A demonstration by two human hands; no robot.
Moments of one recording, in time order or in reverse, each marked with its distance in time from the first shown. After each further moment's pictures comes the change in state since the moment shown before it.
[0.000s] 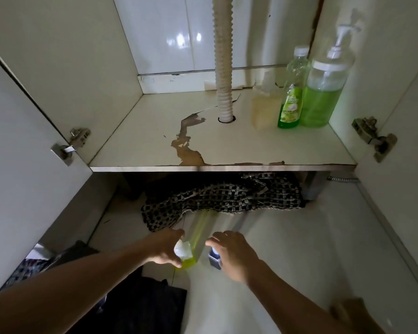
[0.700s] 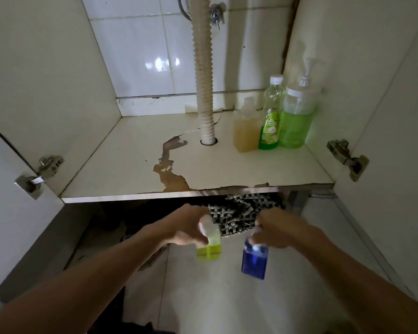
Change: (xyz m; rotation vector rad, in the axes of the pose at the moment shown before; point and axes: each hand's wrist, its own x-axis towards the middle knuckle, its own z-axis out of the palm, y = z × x) left_hand 0.016 0.070 -0.100 -0.161 0.254 0.391; right_hand -0.012 0.061 -0.141 0.040 -0.224 0.485
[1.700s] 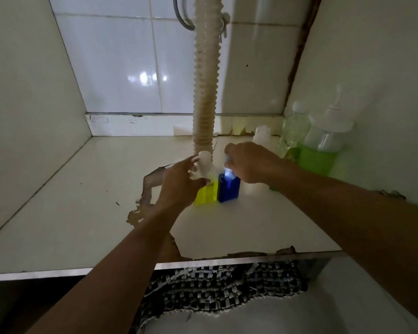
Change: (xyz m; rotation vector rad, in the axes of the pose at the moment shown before) left_hand 0.156 -0.032 -0.106 -0.344 0.683 -0.062; right_hand 0.178 -0.043 -0.165 -0.202 0.464 -0.092
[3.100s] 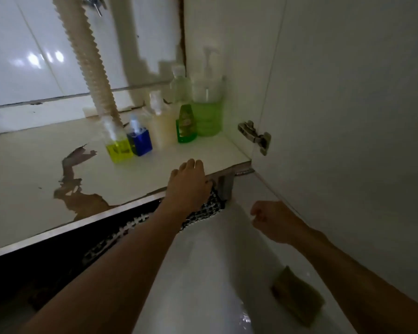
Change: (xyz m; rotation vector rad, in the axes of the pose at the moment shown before) left_hand -0.133 0.104 0.105 0.530 -0.399 0.409; right_hand -0.320 0.085 0.098 0.496 -0.125 0.619
